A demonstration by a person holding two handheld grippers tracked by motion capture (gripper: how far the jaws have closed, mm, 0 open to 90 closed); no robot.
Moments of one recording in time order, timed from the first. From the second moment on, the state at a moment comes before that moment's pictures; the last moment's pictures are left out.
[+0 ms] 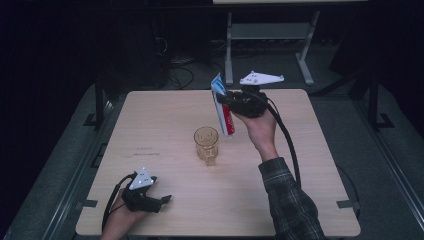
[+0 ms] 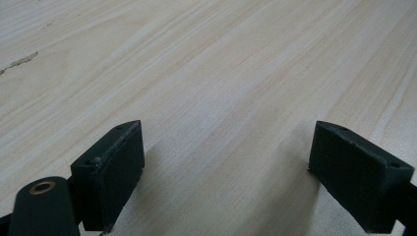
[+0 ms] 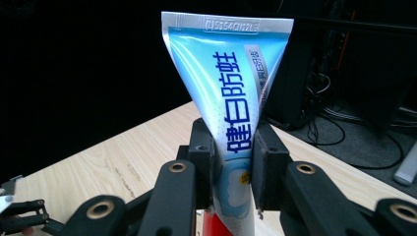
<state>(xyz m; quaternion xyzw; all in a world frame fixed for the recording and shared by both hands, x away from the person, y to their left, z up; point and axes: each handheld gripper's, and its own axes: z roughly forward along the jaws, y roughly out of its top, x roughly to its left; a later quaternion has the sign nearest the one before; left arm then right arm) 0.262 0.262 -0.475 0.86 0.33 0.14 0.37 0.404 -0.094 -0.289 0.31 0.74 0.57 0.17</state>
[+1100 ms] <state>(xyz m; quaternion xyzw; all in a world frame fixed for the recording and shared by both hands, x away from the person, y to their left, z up) 0.262 0.260 -0.475 0.86 0.32 0.14 0.37 0.418 -0.044 -0.298 0.30 0.76 0.56 0.14</state>
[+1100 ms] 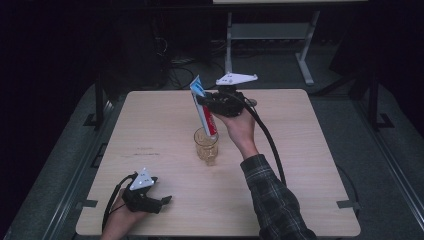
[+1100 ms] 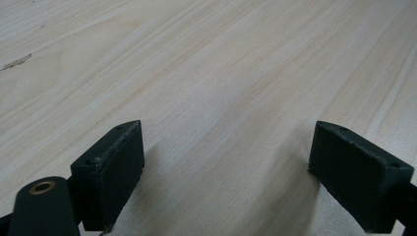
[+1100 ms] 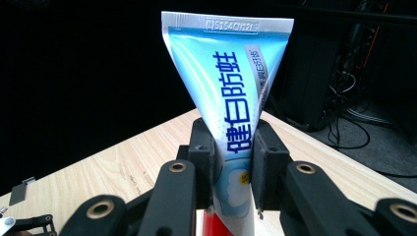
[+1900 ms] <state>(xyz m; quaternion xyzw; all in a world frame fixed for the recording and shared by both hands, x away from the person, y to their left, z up) 0.261 0.260 -0.475 0.86 0.32 0.14 0.37 0.424 -0.036 -0.328 0.30 0.77 0.55 0.12</state>
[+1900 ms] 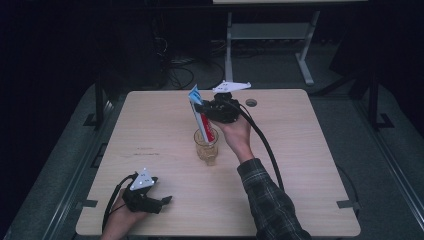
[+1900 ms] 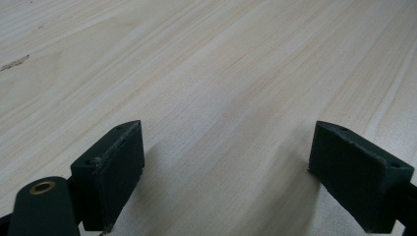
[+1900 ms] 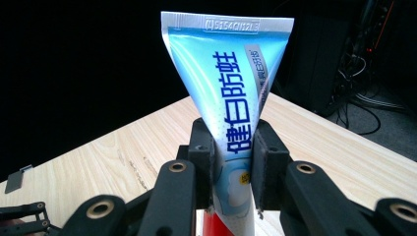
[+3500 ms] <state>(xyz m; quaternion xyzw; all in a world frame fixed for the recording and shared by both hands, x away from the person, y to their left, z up) 0.261 0.259 -0.475 0.86 0.32 0.14 0.37 0.419 -0.031 -0.372 0.30 0.80 0.51 0.11</state>
